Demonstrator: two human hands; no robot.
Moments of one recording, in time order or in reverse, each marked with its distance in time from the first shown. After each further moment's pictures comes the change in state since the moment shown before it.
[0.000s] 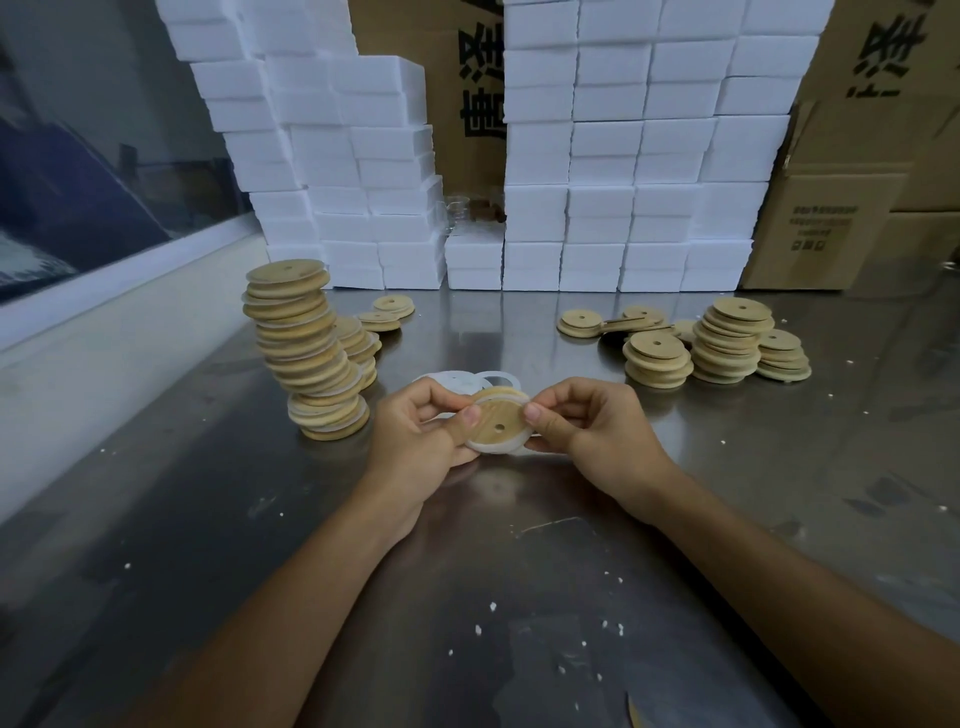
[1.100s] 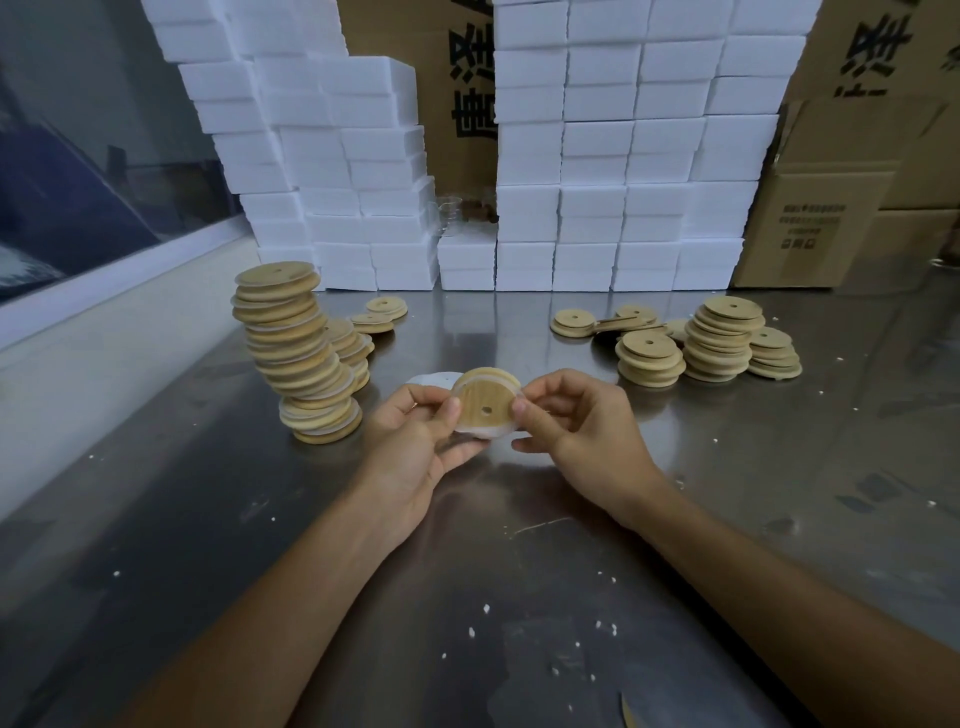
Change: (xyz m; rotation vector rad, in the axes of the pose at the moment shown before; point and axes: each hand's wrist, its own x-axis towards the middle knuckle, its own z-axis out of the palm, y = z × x) left_hand 0.002 0.002 0.002 -0.309 -0.009 -0.164; right_hand -0.004 -0.003 0.011 0.030 0.068 -0.072
